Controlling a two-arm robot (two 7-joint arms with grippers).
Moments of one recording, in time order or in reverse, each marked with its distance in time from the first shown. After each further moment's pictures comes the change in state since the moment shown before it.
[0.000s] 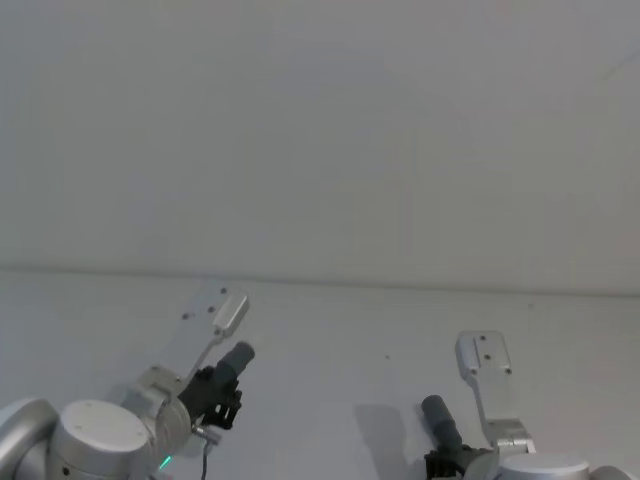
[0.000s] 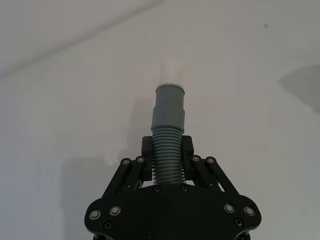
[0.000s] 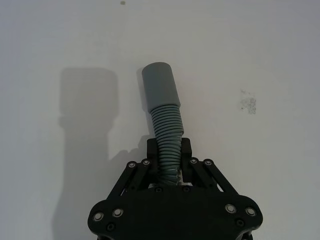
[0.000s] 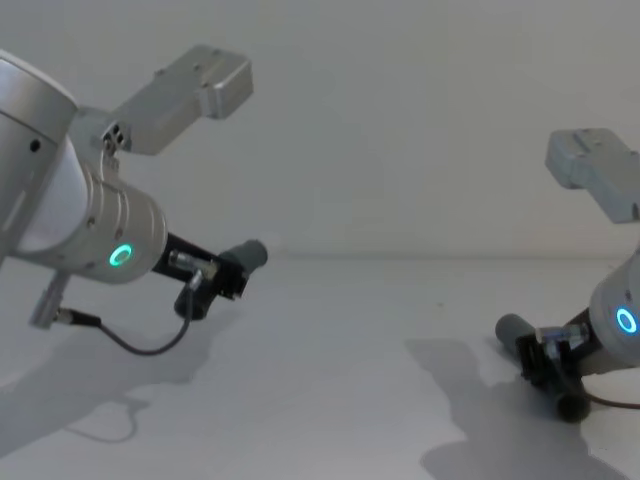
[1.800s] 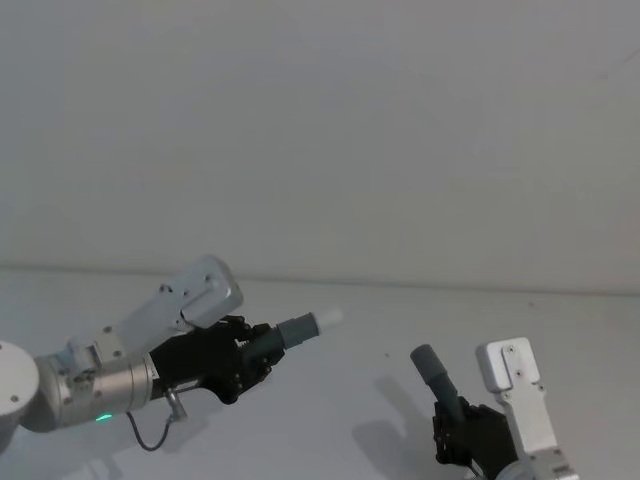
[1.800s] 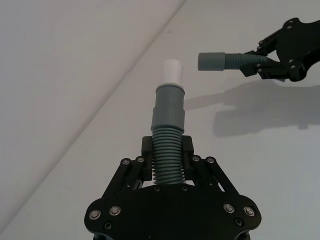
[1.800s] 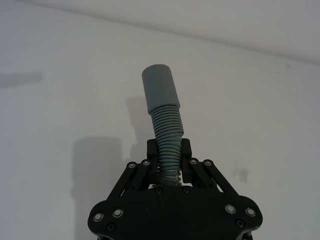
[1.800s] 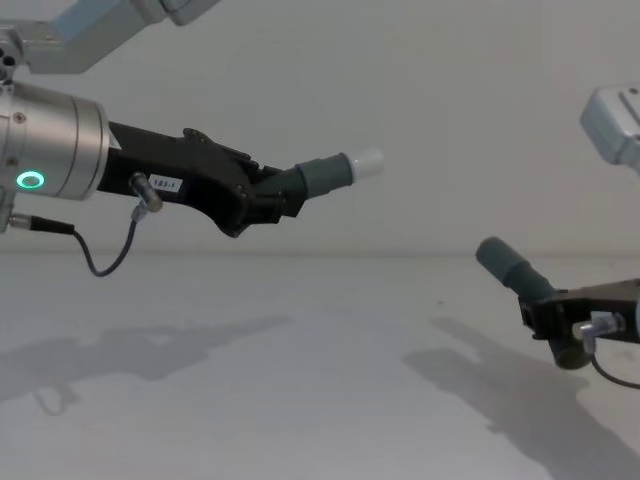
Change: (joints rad) left arm -0.172 0.262 0.099 0.103 -0.019 -0.575 -0.605; right arm -0.086 0.199 -0.049 -0.021 -0.022 -0.482 0.221
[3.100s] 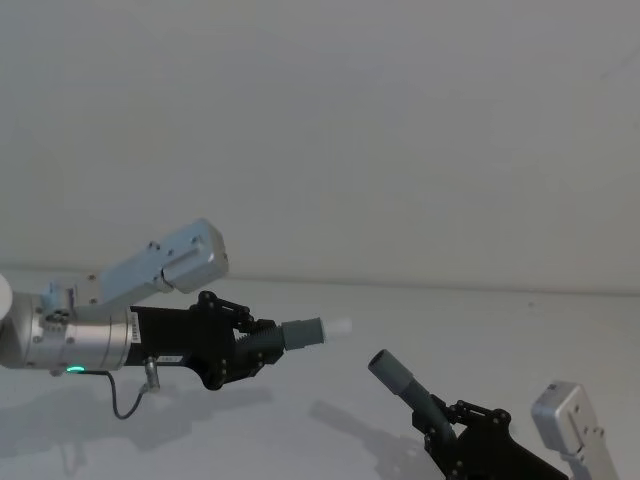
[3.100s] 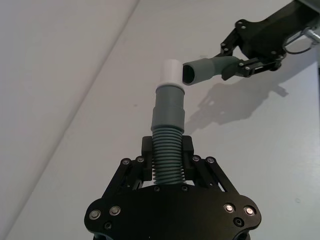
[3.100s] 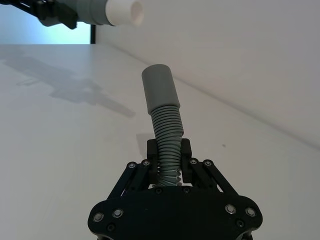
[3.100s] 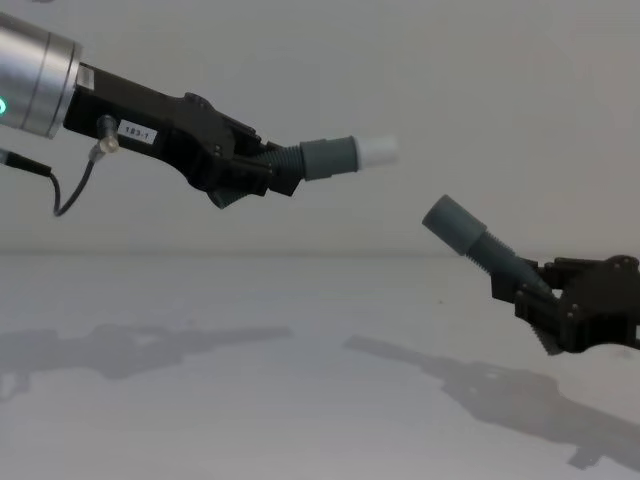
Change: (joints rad) left arm -0.181 0.042 0.062 0.103 -0.072 -0.021 -0.300; right arm 0.052 0.231 -0.014 0.237 0.182 -0.683 0.572
